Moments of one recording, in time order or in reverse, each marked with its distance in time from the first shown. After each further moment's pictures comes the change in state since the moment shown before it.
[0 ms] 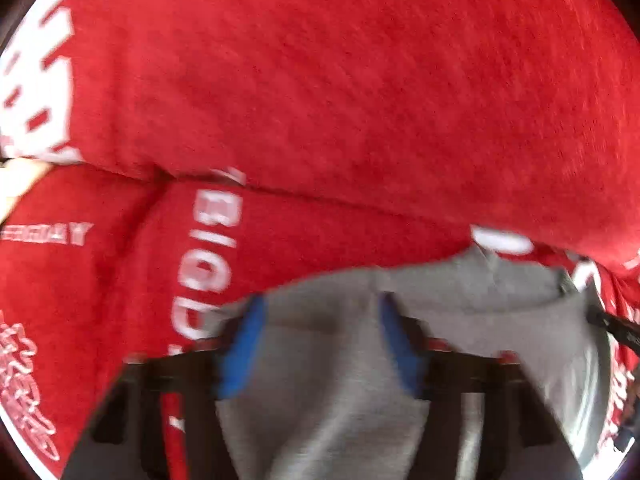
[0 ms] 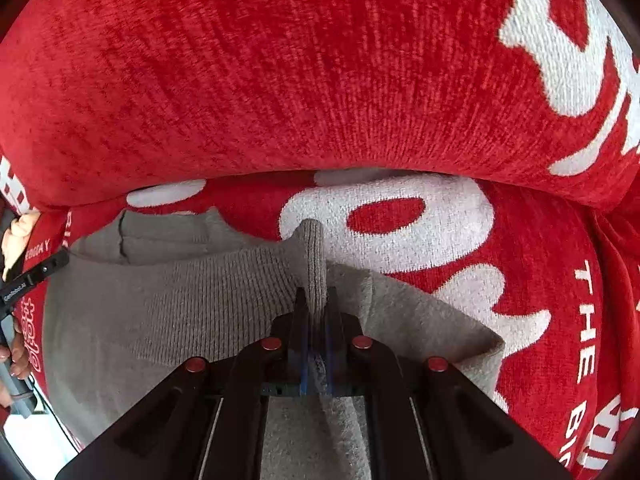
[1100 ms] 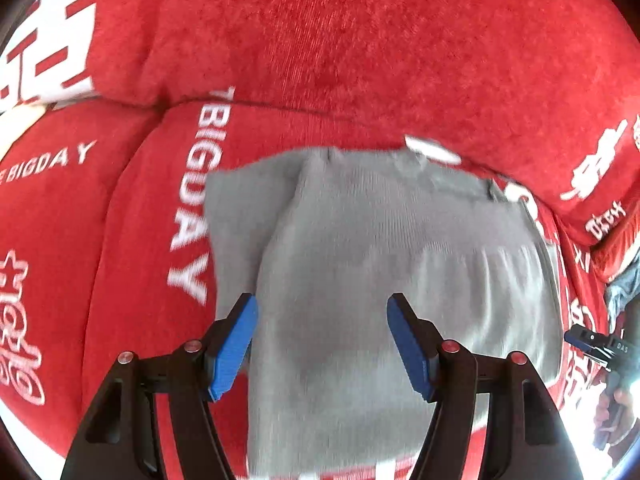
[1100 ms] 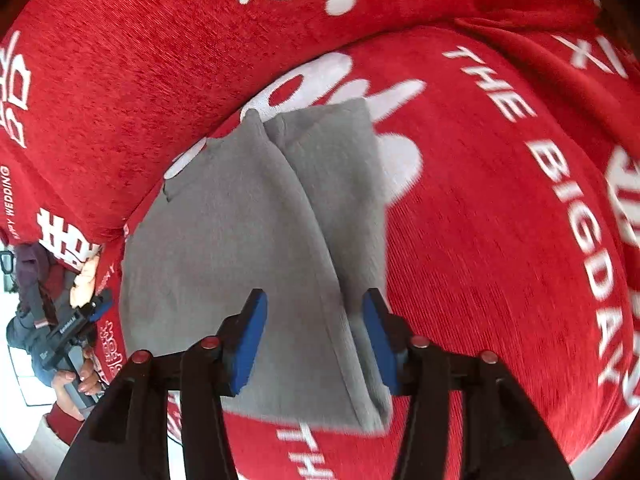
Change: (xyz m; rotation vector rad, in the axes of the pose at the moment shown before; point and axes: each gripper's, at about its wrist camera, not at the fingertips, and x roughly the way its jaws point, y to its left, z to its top) left arm -0.067 0.012 -0.084 0.030 0.165 -0.197; right arm -0.094 -0.078 -0.154 0.377 0.025 0.212
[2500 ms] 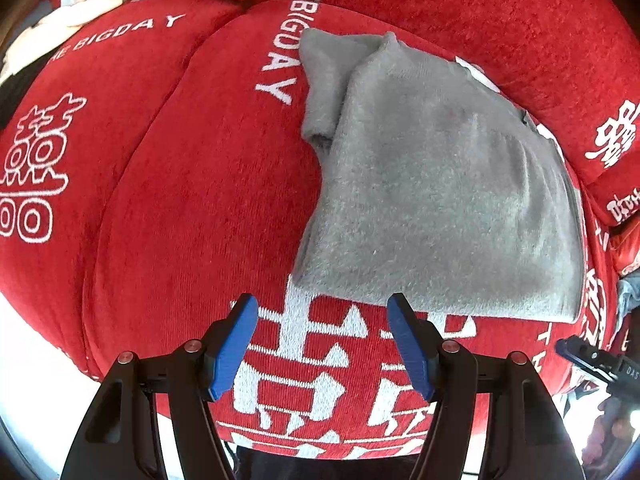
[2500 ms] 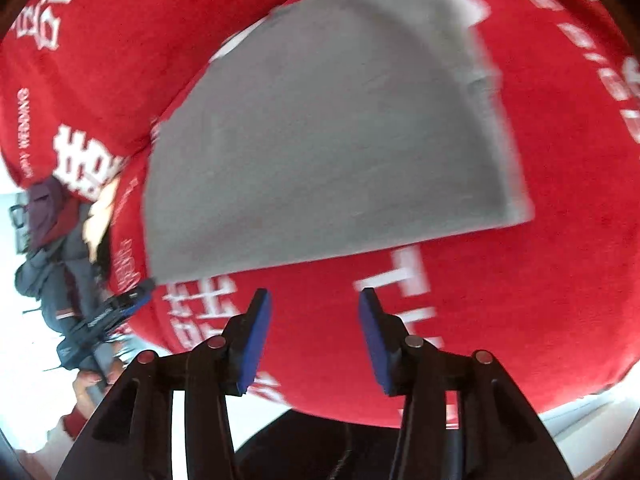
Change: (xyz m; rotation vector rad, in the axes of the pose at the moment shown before) left arm -0.019 0.045 -0.108 -0.154 0.134 0.063; right arm 0.030 0.070 -0.112 -0.042 0.200 0.089
